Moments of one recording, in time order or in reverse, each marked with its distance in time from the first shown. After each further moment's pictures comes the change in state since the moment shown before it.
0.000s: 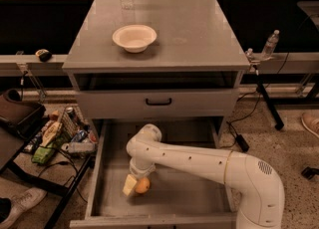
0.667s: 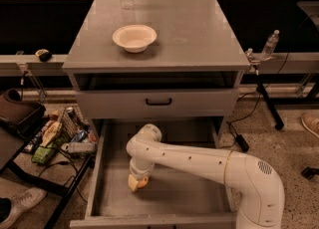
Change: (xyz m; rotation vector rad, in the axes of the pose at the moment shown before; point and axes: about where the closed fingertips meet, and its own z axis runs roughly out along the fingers) arm 0.000 0.000 0.000 0.001 0.001 0.000
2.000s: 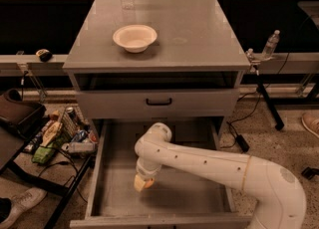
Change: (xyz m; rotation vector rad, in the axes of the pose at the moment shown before) arm 0.027 -0.001 -0.039 0.013 -0.039 -0.063
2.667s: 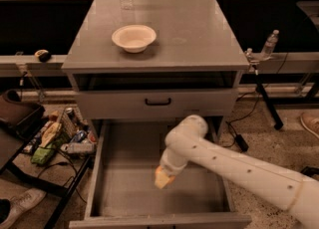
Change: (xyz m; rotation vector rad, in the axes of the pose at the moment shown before) arm 0.062 -0.030 -0.087 0.001 -0.083 -0.079
